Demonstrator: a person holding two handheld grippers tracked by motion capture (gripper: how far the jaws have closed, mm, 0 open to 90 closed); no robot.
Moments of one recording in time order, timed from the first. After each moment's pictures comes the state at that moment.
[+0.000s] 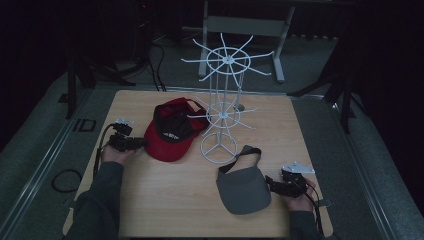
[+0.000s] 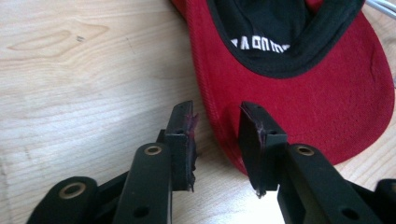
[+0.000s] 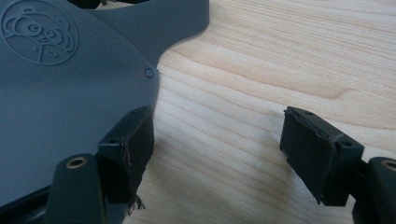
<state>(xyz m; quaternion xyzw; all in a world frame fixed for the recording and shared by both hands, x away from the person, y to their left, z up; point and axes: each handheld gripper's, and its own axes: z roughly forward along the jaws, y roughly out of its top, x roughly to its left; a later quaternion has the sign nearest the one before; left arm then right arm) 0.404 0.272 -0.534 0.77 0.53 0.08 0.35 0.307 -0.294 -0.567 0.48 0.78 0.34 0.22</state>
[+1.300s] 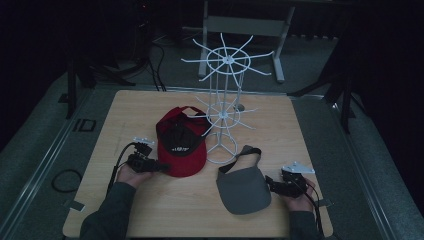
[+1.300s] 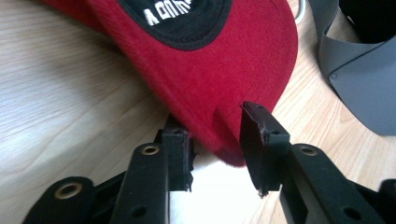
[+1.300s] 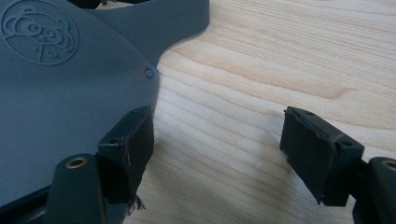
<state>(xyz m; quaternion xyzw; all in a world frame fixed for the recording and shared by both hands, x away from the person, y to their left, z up) 0.355 0.204 -0.550 0.79 0.47 -0.06 0.38 0.307 -0.294 -0.567 0.48 0.78 0.34 0.22</state>
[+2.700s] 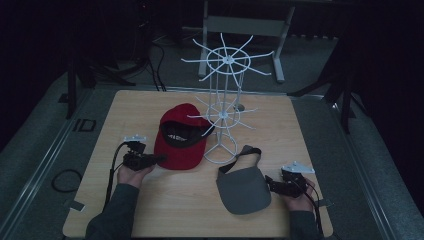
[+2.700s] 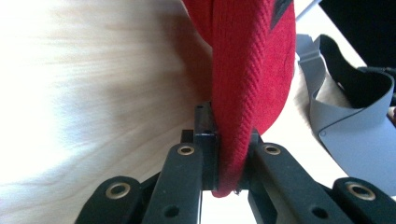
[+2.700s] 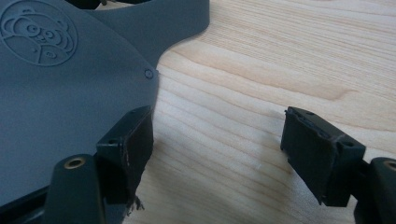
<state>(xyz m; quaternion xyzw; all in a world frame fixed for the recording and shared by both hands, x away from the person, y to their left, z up) 0.340 0.218 -0.527 0.73 0.51 0.02 0.45 0.308 -0.294 -0.567 0.49 0.78 0.34 0.22</state>
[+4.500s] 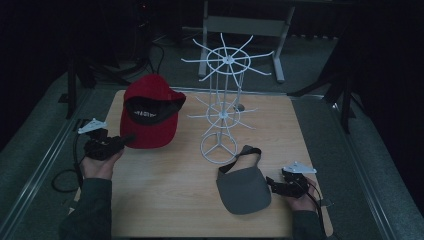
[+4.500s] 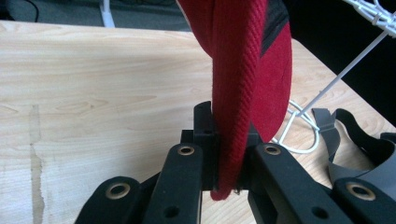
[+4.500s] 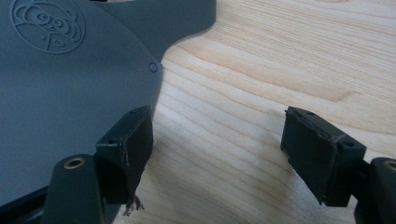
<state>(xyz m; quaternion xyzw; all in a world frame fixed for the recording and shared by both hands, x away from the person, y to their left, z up) 0.313 0.279 -0.448 0.67 0.53 0.16 0.49 0.308 -0.300 -0.567 0.46 0.79 0.35 0.21</state>
